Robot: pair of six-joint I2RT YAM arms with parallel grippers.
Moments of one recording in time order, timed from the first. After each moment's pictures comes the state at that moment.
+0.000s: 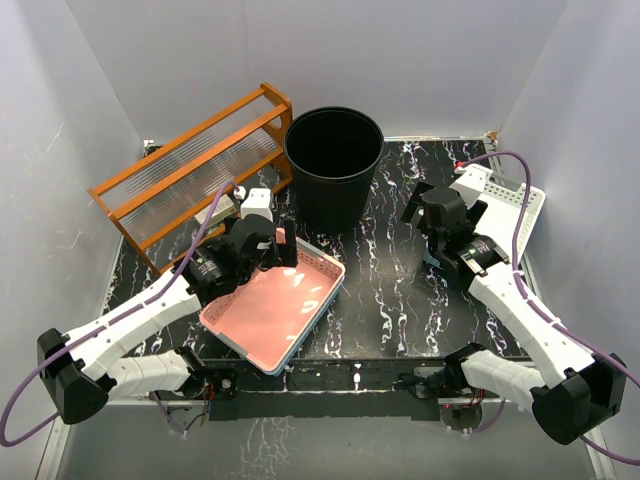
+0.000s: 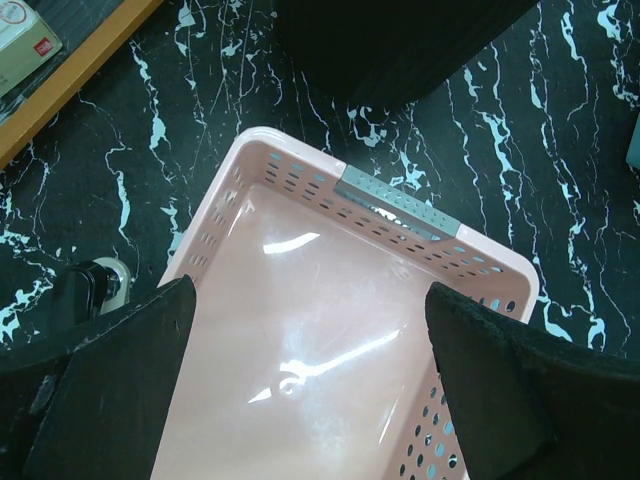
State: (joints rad) left arm -0.86 1.10 1.00 -0.57 -0.47 -0.51; right arm 0.43 1.03 0.95 -0.45 0.62 0.52
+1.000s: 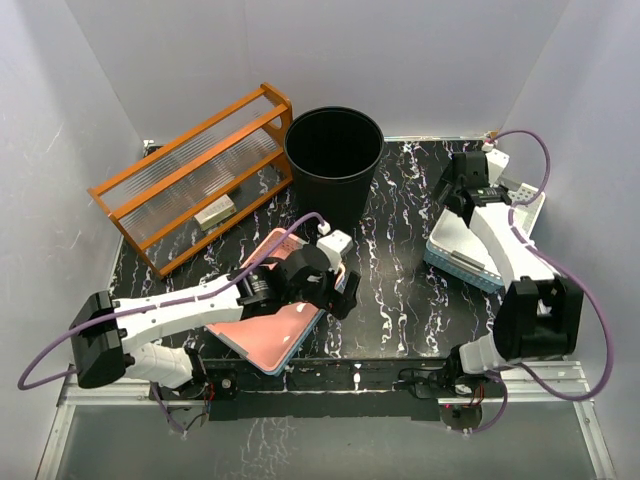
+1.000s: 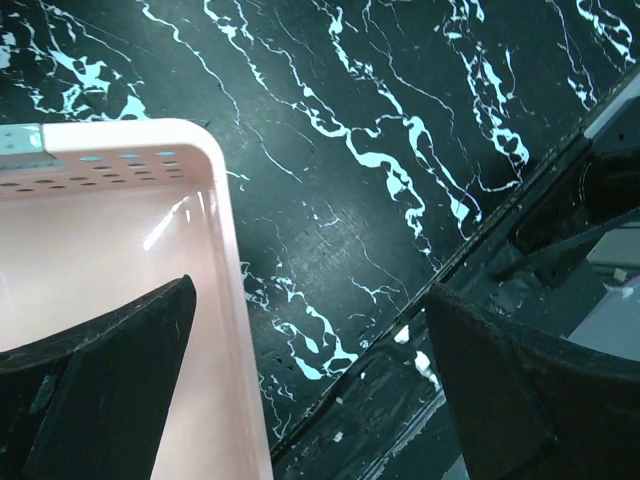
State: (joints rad) left arm -1.11 1.30 0.96 -0.34 -0.14 -0.43; right arm 0.04 1.41 1.15 -0.52 0.41 0.50
